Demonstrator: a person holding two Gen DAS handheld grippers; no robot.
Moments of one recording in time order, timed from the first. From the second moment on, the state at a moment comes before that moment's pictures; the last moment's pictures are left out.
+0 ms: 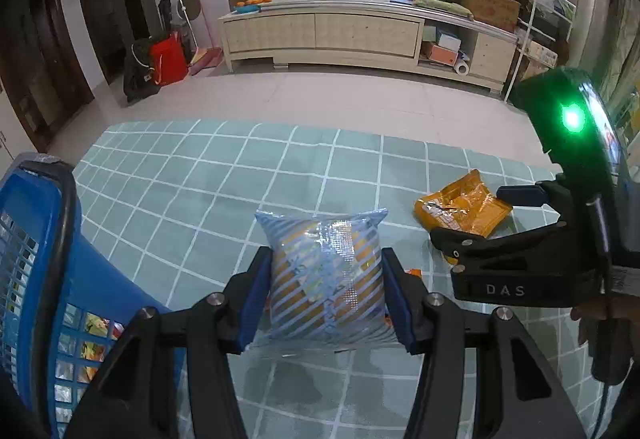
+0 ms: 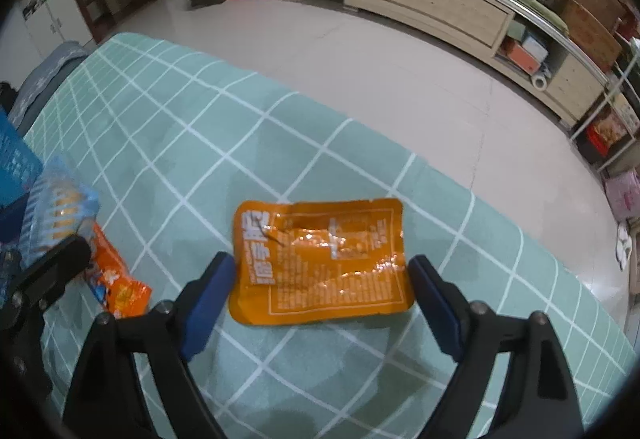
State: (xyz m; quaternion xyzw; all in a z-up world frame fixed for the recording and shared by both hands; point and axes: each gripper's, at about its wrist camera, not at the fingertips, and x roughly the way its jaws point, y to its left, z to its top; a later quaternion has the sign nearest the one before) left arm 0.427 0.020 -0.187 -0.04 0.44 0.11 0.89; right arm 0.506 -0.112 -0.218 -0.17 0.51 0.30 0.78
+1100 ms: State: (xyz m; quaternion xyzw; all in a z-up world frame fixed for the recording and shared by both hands) left arm 0.375 -0.002 -0.158 -0.03 0.44 0.03 0.90; right arm 0.411 -0.152 -0.154 -0.15 0.47 0.32 0.81
